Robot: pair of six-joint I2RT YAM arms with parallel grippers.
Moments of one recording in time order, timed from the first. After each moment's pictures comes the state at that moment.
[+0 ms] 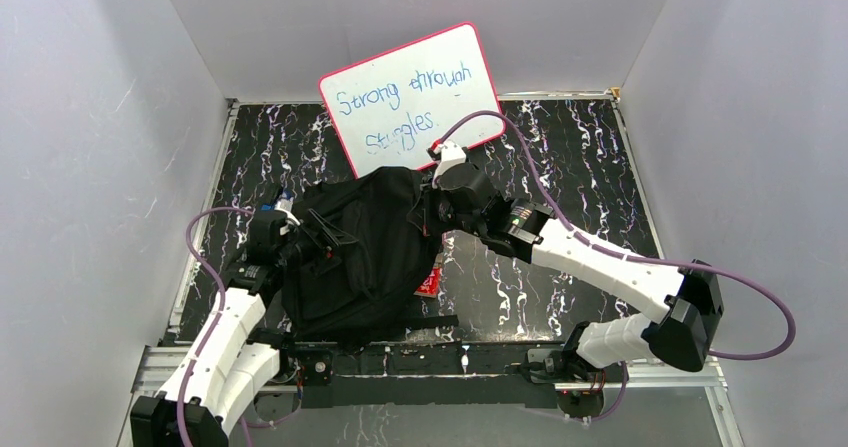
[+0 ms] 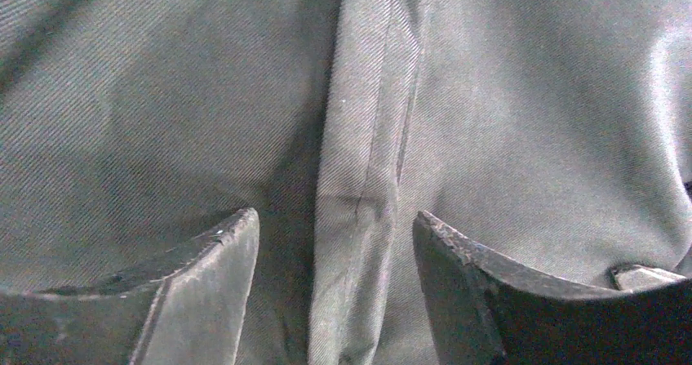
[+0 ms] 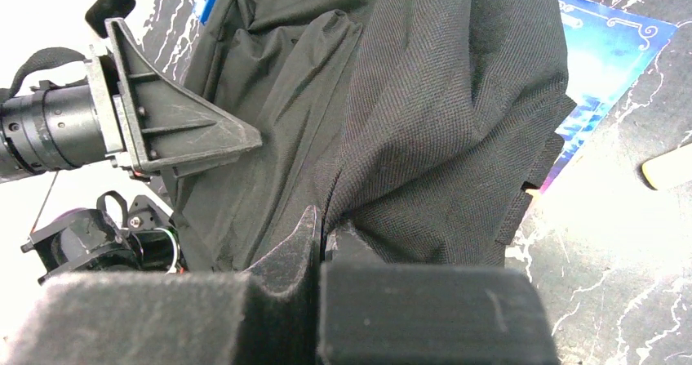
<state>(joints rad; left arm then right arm) -0.16 0.77 0.49 -0.46 0.36 -0.99 1.00 1.32 1.17 -0.36 0.12 0.58</state>
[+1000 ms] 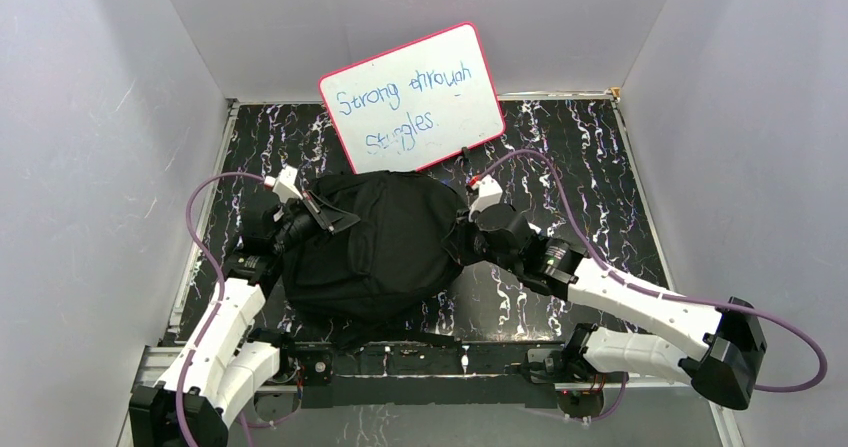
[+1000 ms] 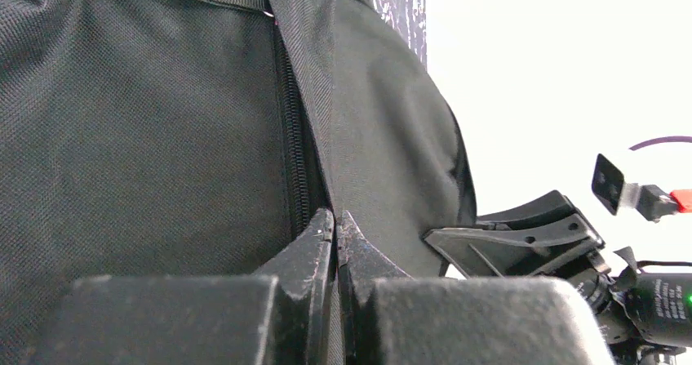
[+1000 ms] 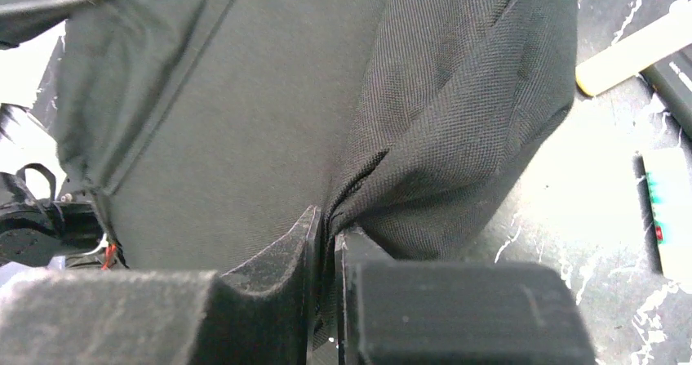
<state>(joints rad) -0.16 0.84 0.54 -0.13 0.53 -0.92 1.00 1.04 0.80 -0.26 0.17 0.58</state>
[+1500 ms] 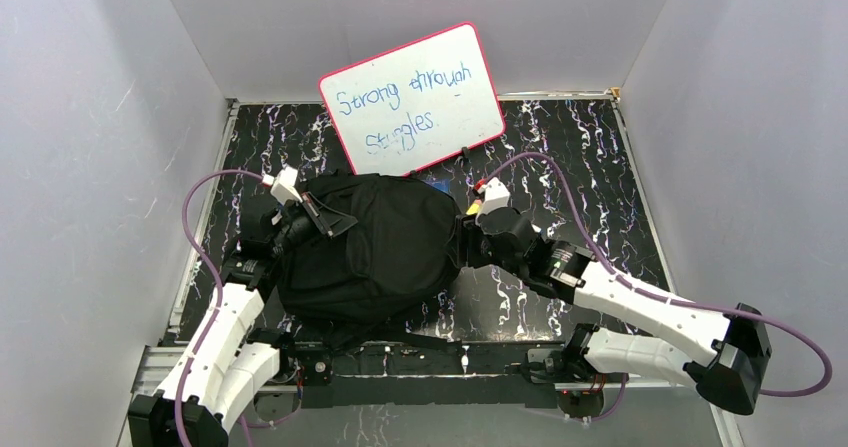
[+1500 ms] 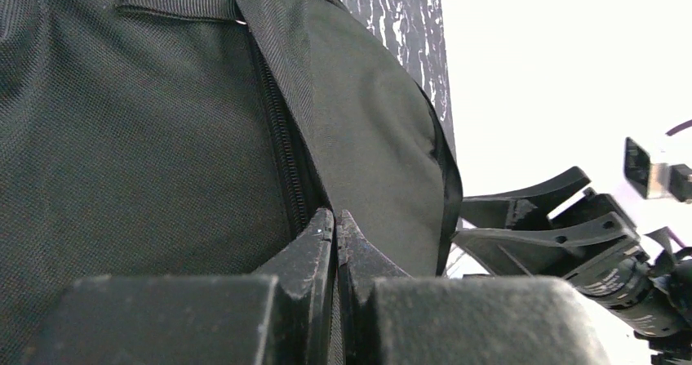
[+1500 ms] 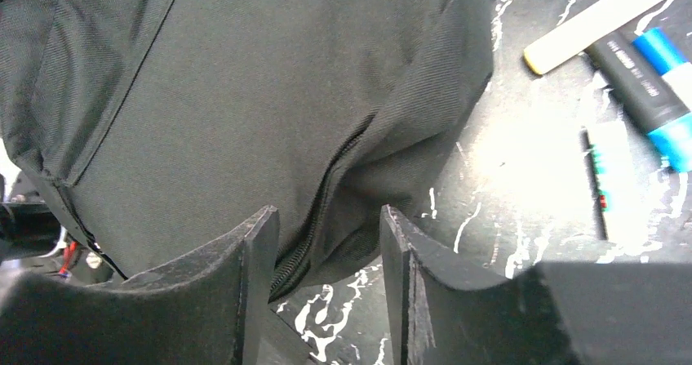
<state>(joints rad) -0.16 0.81 0.55 -0.14 0.52 -0.81 1.00 1.00 0.76 -0.33 0.23 0.57</state>
